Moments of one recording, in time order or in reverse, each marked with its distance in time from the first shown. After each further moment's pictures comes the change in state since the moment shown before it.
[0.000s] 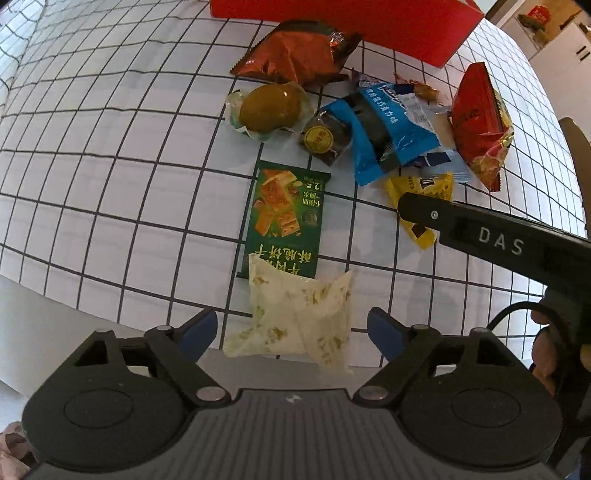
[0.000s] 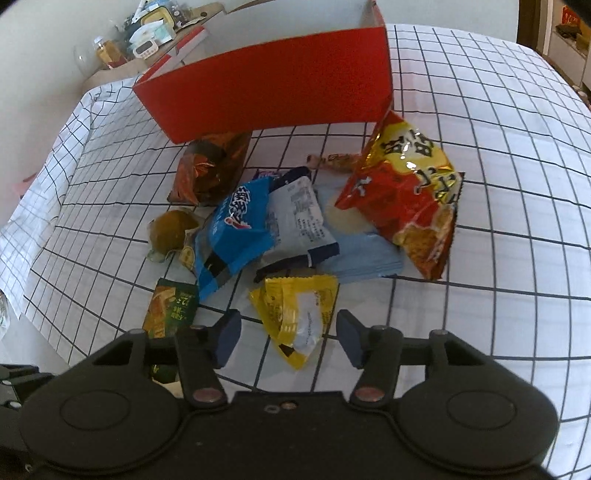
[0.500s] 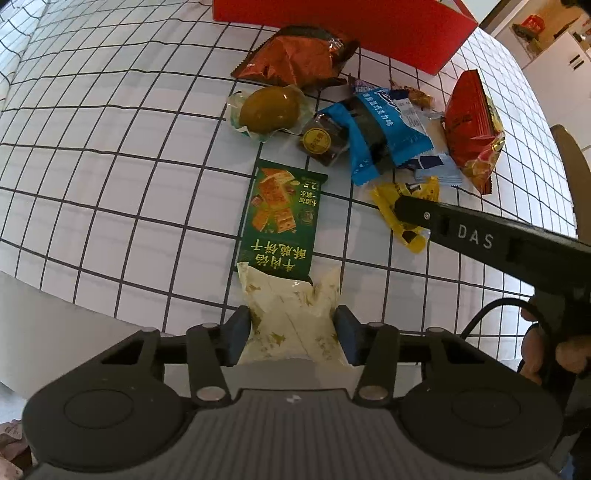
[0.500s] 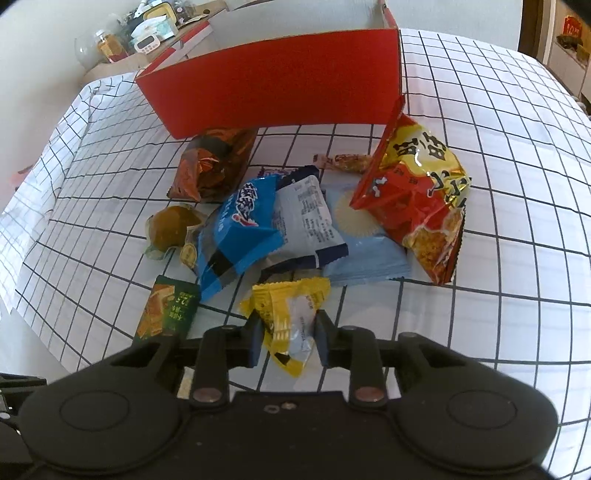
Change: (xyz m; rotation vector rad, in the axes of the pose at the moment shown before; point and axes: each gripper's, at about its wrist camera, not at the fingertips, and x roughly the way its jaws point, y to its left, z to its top) left arm -0.008 0.008 -0.005 -0.010 -0.027 -0.029; right arm 0.005 0.010 -0.001 -0.029 -0.011 -0.037
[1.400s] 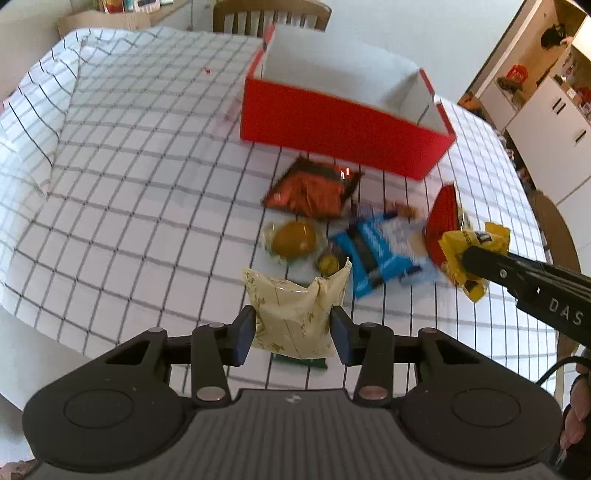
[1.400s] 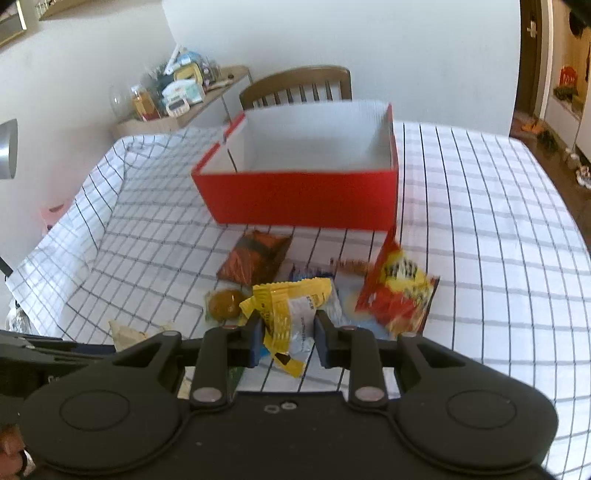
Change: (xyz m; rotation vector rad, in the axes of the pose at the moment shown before) left arm -0.087 0.011 0.046 0.012 -0.253 0.005; right arm -0.103 0.029 0.029 -0.060 -0.204 0.004
